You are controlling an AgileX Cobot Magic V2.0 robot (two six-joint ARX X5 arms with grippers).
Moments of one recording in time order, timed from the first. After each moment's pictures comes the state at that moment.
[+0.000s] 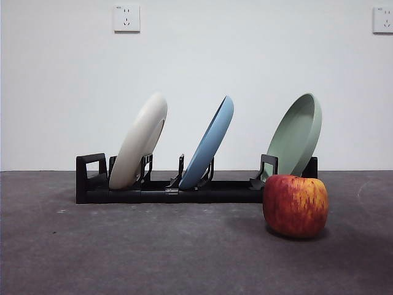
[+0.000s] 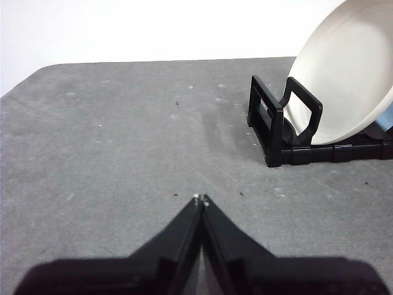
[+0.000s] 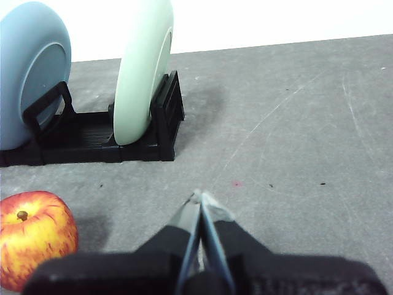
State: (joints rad) left arm -0.01 0.00 0.02 -0.19 0.00 0.00; right arm 0.13 0.02 0.02 -0.18 0.03 0.07
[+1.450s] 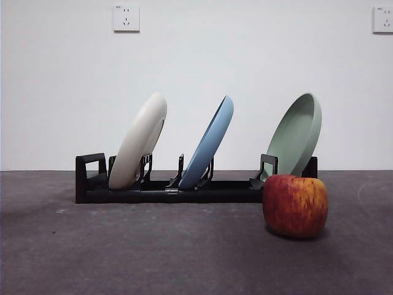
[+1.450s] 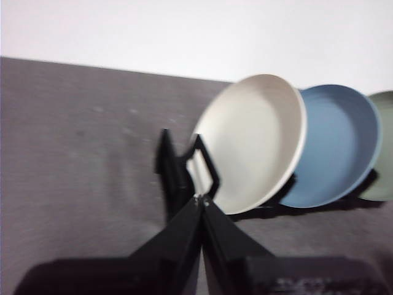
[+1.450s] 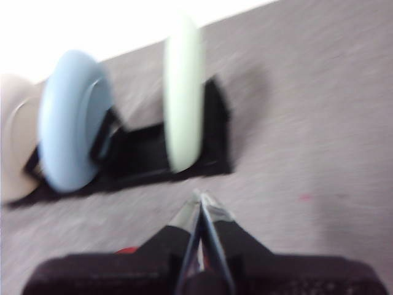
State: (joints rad) left arm -0.01 0.65 0.48 -0.08 0.29 -0.18; right arm 0.13 0.65 0.48 -0.20 -0.15 0.30
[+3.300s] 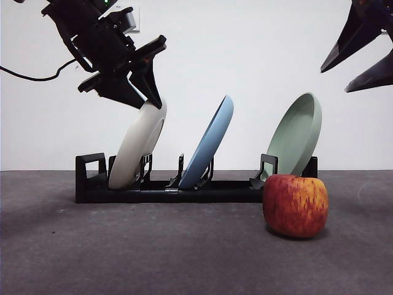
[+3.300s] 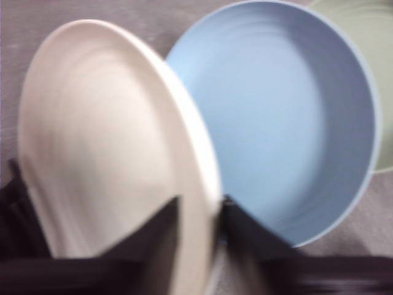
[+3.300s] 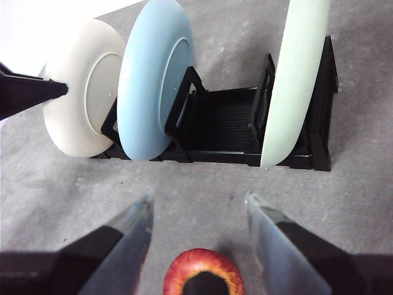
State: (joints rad) left arm -0.37 1.72 1.39 -0.37 0.25 -0.14; right arm 0.13 1.03 0.73 -0.22 -0.44 0.24
